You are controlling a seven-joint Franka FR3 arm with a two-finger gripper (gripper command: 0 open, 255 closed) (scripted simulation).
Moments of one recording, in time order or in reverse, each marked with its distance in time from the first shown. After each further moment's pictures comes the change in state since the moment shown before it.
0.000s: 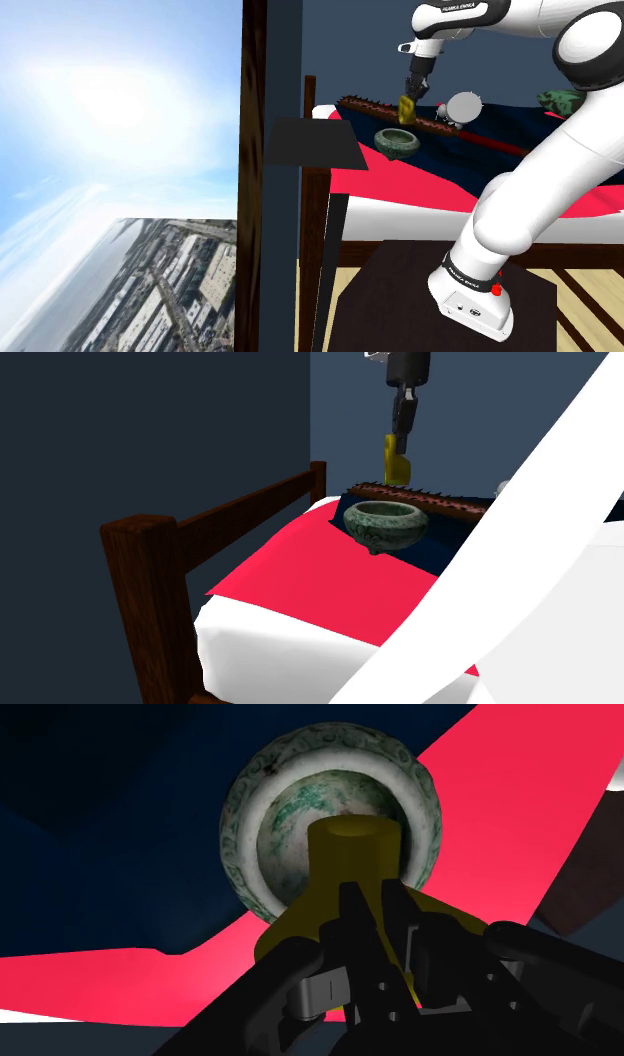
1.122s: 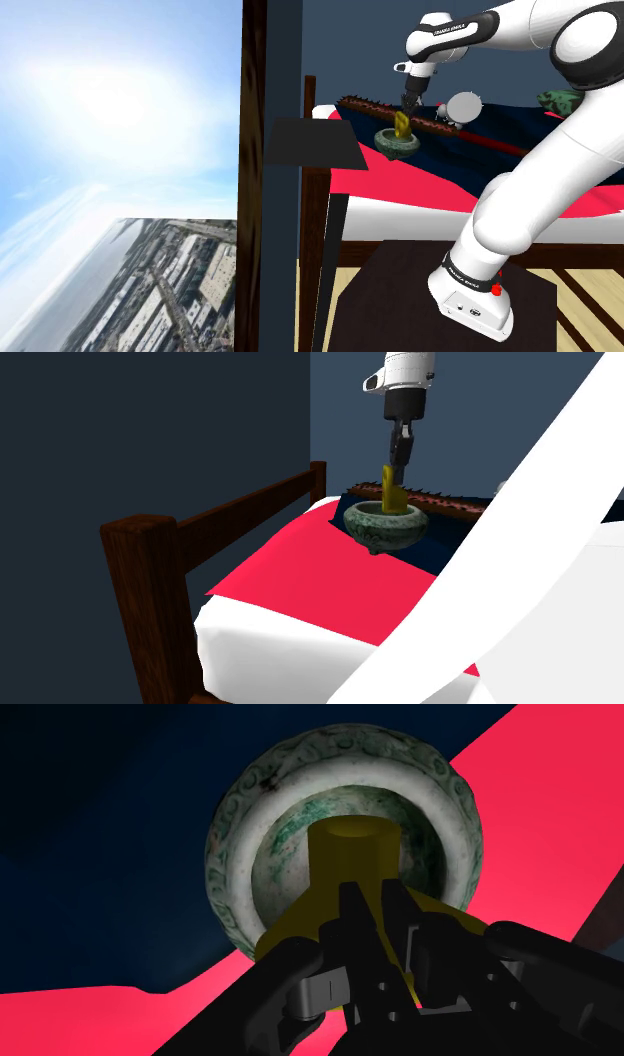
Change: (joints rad) arm -0.006 0.009 -0.018 -0.147 -0.004 0.156 -0.003
